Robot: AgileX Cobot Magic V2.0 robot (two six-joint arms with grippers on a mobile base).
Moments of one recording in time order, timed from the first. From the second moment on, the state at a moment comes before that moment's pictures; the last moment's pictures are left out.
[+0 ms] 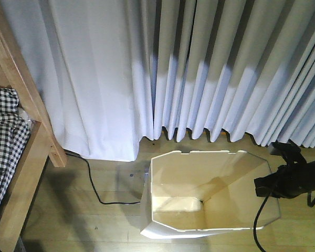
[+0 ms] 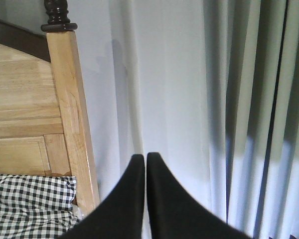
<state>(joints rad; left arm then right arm) 0.01 -0.01 0.03 0.03 0.08 0.00 -0.33 2.17 -0.71 1.27 0.50 -1.63</state>
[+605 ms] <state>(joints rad) 0.01 -0.01 0.03 0.03 0.08 0.00 -0.33 2.25 -0.85 1.25 0.46 -1.53</state>
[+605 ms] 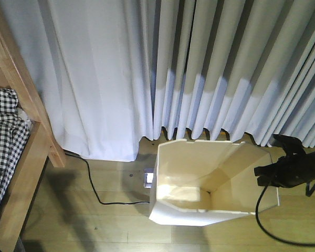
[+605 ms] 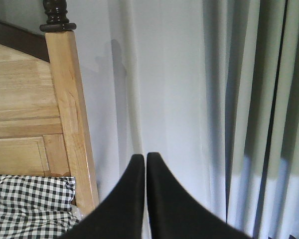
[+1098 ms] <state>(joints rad) 0.01 -0.01 0.03 0.03 0.08 0.00 -0.29 2.57 -1.13 1.07 0.39 -1.37</state>
